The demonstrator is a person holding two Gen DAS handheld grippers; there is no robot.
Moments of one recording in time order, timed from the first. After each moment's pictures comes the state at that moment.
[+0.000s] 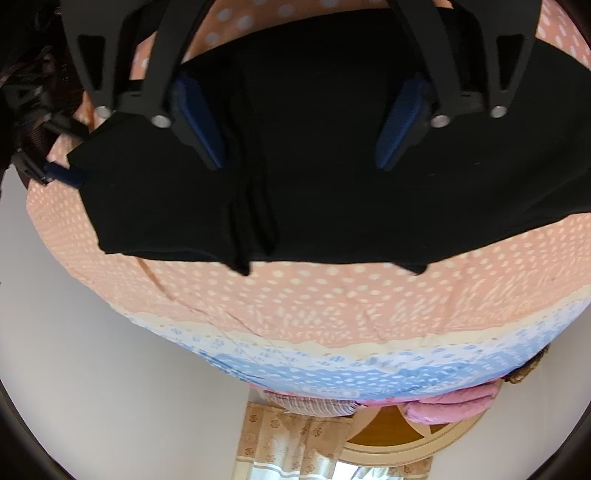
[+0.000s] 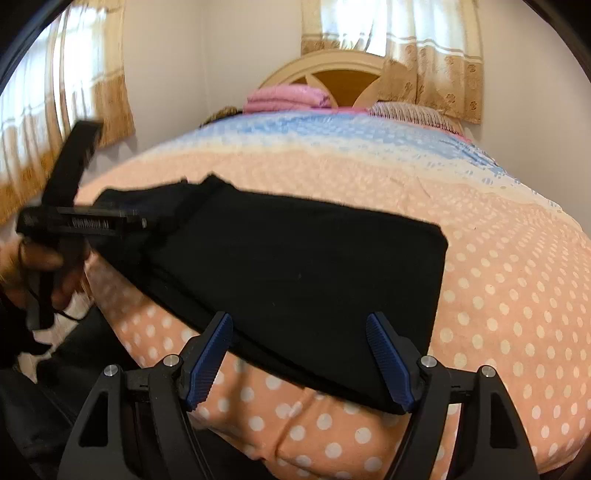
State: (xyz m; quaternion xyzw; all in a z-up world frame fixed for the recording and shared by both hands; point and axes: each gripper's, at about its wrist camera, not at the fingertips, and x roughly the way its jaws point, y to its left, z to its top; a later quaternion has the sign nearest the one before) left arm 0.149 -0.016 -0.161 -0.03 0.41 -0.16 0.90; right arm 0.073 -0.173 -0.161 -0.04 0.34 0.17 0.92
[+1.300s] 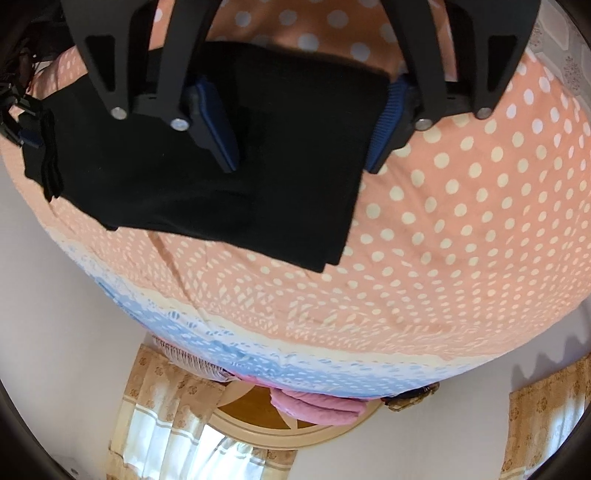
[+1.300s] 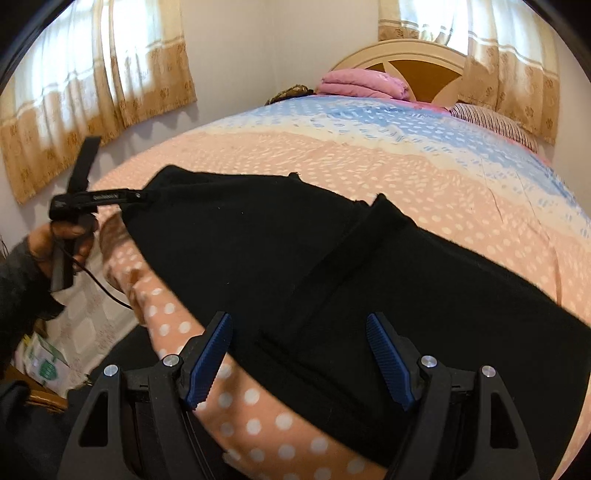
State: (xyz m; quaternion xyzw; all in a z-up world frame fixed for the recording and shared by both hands) left arm 0.140 0.239 -0.186 -0.13 0.38 -0.01 0.92; right arm 0.116 -0.035 -0.174 -0.07 0.37 0.28 0.88
